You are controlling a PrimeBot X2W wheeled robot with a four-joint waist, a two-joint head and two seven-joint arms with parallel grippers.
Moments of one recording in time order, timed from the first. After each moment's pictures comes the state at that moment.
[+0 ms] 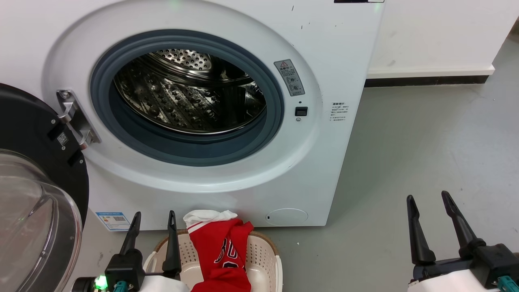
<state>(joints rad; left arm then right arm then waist) 0.07 0.05 -0.04 0.09 -0.06 0.05 -0.26 0.10 -0.05 -0.02 -0.04 0.04 0.13 -0.26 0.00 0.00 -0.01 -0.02</state>
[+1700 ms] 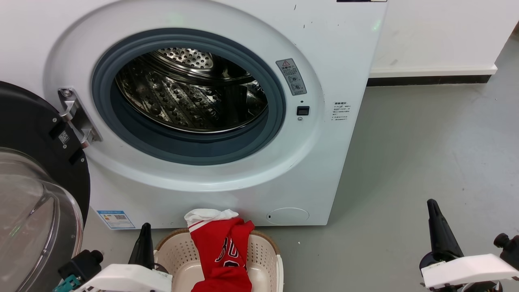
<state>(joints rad) 0.02 0.05 0.02 0.20 -0.73 -0.03 -0.10 0.04 -0.07 -0.01 0.11 0.76 0.13 -0.13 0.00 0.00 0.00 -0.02</state>
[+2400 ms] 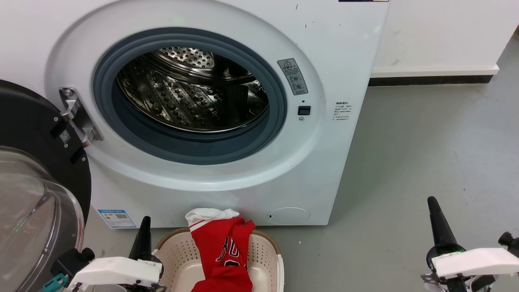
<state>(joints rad) -0.01 0.05 0.05 0.21 -1.01 -0.06 -0.03 0.00 -0.08 -0.03 0.15 1.04 0.13 -0.07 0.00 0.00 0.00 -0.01</state>
